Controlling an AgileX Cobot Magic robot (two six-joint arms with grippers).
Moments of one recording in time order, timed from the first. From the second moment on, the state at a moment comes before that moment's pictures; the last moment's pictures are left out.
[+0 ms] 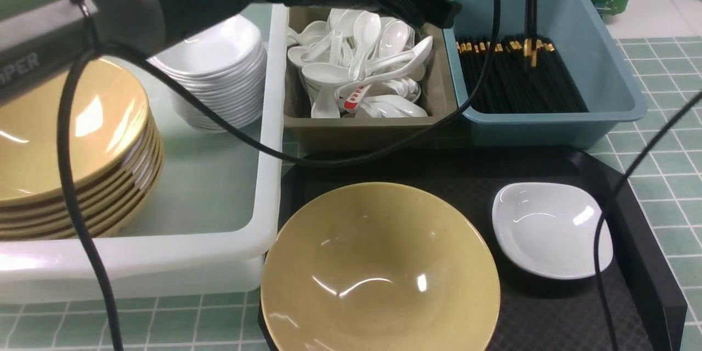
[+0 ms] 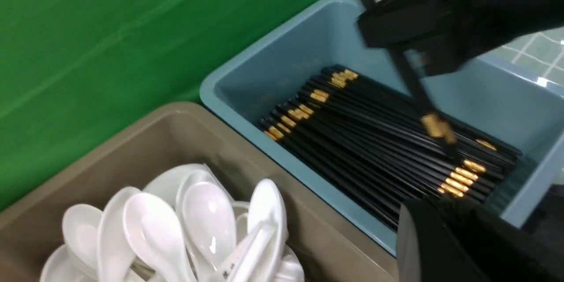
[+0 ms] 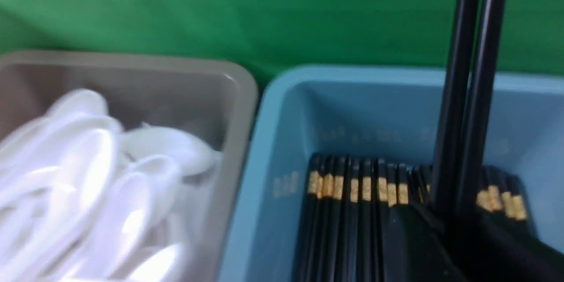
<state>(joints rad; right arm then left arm) 0.17 2.03 -1.73 0.00 0.35 0.12 -0.58 1.79 -1.60 -0.30 0.36 0.47</state>
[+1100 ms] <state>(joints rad) 0.48 1.66 -1.53 0.04 1.24 -0.21 -0.58 1.15 -1.05 -0.25 0.89 0.34</state>
